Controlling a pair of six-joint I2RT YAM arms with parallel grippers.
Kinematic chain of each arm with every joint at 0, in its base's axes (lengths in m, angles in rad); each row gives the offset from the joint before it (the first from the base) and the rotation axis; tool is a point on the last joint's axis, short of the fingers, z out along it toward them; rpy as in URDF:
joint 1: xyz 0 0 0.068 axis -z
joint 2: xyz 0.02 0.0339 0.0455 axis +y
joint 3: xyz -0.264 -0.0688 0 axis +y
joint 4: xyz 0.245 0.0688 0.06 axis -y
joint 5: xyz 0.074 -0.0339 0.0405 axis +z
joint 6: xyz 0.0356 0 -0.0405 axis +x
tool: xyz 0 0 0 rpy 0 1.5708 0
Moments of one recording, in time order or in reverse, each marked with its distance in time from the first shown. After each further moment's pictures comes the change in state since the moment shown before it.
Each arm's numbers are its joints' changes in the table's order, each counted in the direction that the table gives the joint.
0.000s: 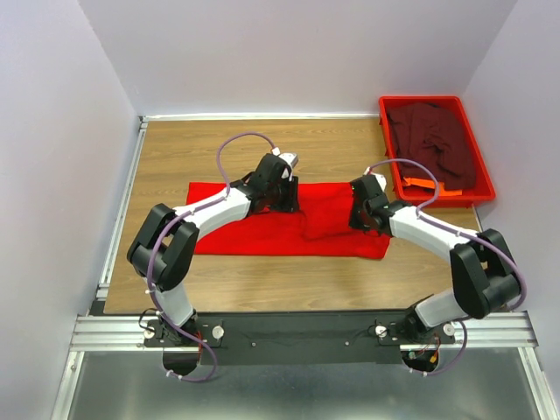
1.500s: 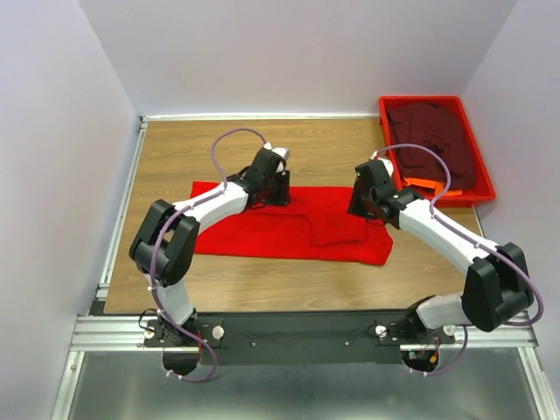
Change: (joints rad) left arm -0.038 0.037 -0.057 -0.053 0.053 0.002; right arm 0.000 -0.137 -0.144 -0.193 -0.010 0.031
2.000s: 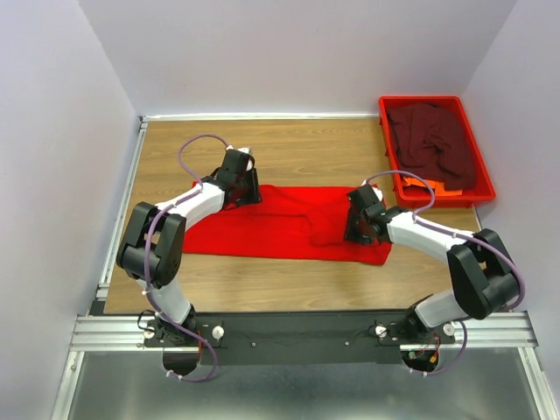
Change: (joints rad) left arm -0.204 -0.058 0.128 0.017 0.026 -0.072; right arm -0.034 0.102 0.206 0.130 0.087 0.031
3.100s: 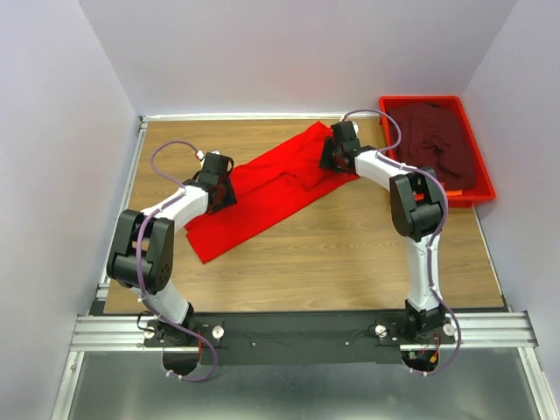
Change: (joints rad) left arm -0.125 -0.066 0.074 -0.064 0.178 -0.041; right arm 0.153 0.740 -0.865 0.161 0.045 -0.165
